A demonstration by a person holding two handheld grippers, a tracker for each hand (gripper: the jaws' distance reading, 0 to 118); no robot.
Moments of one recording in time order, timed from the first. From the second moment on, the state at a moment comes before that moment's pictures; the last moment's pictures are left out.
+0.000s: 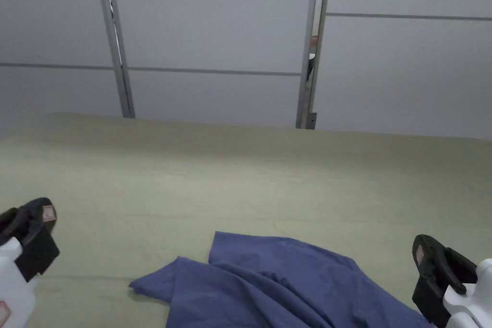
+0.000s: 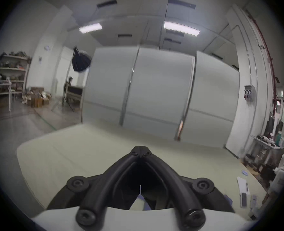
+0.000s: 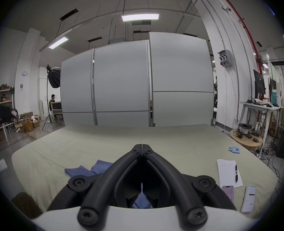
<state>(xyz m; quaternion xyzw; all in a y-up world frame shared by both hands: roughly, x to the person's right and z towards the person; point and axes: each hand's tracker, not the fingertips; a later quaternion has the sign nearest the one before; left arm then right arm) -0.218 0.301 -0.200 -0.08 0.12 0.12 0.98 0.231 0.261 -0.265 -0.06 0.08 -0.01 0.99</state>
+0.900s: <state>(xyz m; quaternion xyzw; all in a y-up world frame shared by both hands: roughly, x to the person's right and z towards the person) -0.157 0.109 -0.285 -0.51 0.02 0.17 0.84 0.343 0.063 -0.408 -0.51 -0.01 -0.03 0.86</state>
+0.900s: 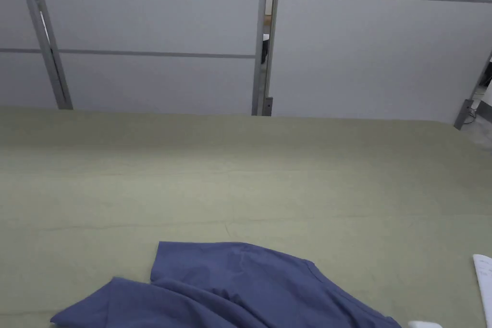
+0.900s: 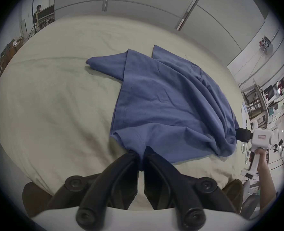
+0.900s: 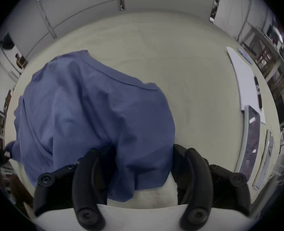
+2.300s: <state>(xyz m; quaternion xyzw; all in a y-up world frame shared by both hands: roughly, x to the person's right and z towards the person) -0.239 0.348 -0.413 -0.23 0.04 0.16 0.96 0.290 0.346 -0.448 -0.24 0.08 -0.14 0.96</state>
